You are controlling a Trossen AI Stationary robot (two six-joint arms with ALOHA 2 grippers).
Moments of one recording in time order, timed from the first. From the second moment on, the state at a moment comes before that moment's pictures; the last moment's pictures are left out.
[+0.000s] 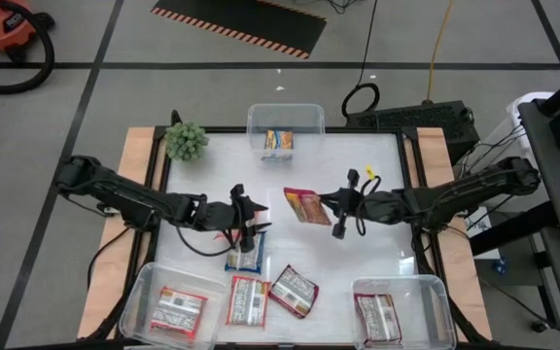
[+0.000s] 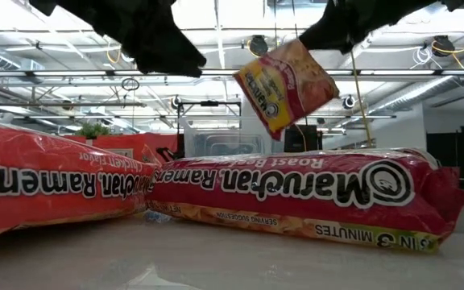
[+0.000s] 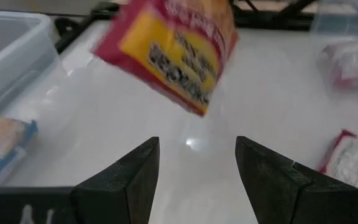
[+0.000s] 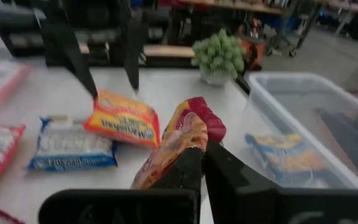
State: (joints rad) left arm -0.23 1.36 0.78 0.09 -0.38 -0.17; right arm 0.21 1.11 0.65 0.12 0.52 0.03
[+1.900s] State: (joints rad) left arm -0.21 1.87 0.86 1.21 -0.18 -0.01; right arm 0.36 1.02 0.65 0.53 0.52 -0.26
